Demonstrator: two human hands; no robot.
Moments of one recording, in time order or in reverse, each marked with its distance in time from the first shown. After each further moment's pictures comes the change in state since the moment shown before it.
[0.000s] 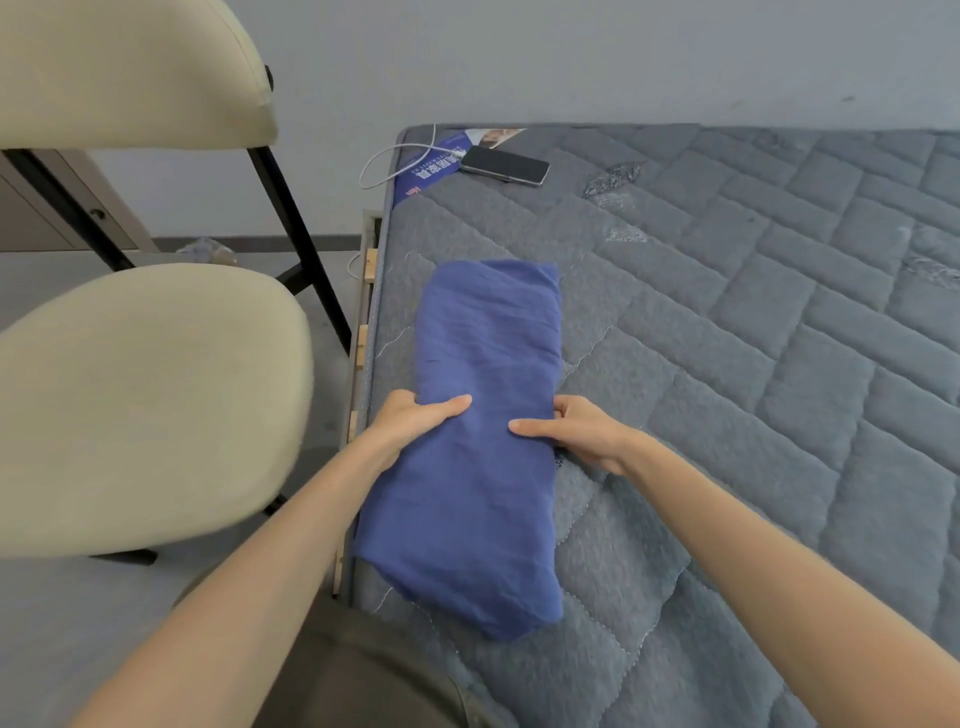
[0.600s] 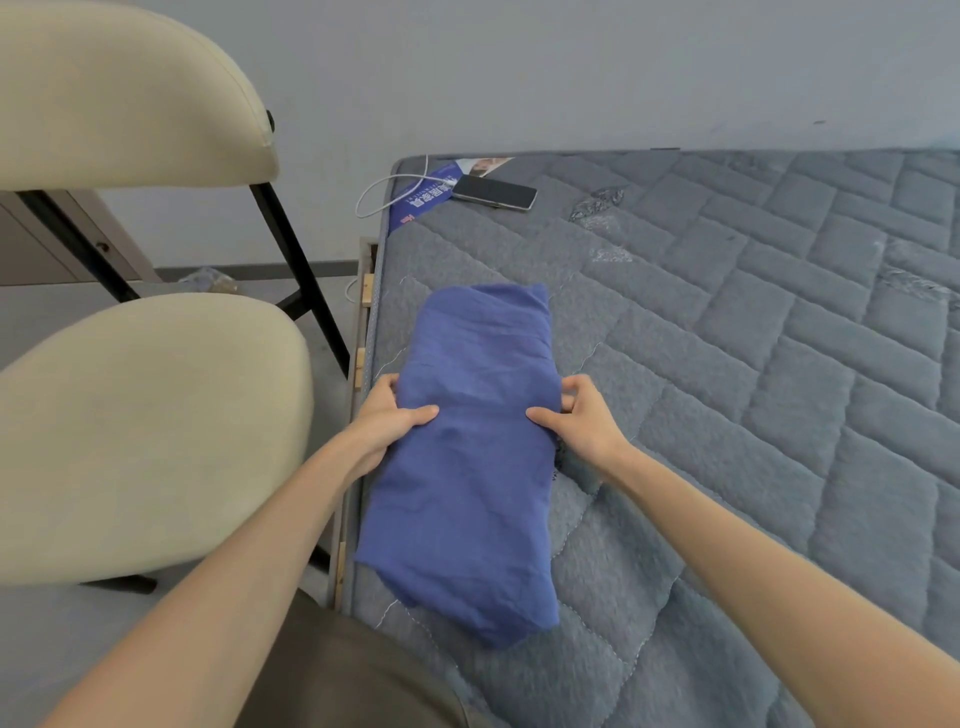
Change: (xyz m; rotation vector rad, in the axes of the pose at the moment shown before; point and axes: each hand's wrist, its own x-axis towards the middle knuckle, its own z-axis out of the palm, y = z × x) left_hand -0.006 0.011 -0.016 -0.230 0.011 0.239; right_hand -0.016 -0.011 0.007 -0.077 0.388 -0.269
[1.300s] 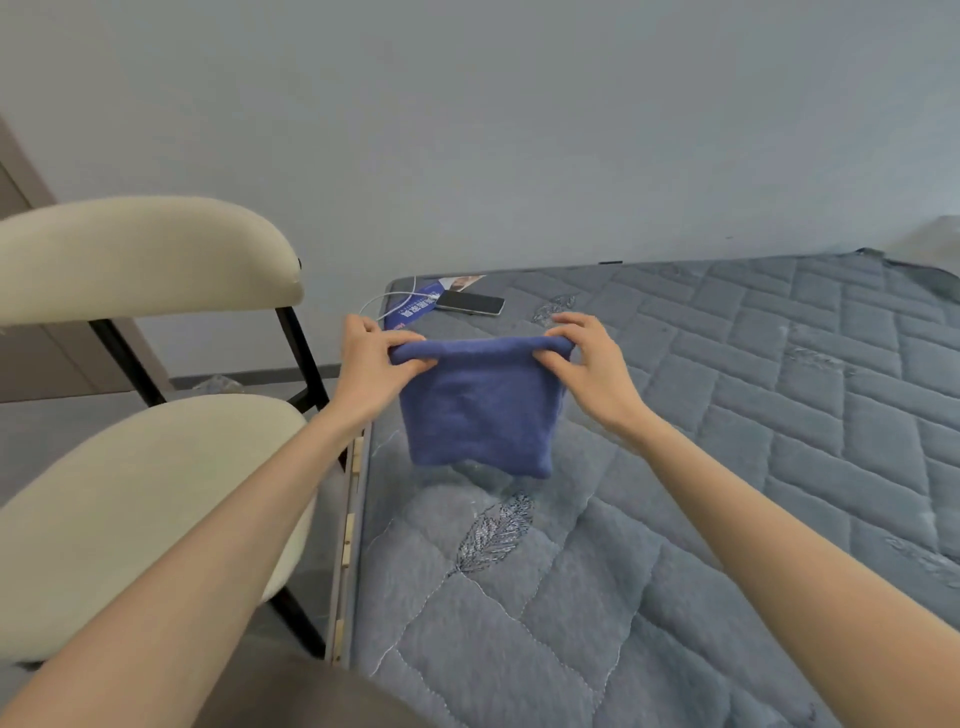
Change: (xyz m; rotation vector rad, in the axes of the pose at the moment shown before) left_hand -0.072 0.136 0.002 0.583 0.275 0.790; right_hand -0.048 -0.132 -0.057 -0.430 0.274 -0.682
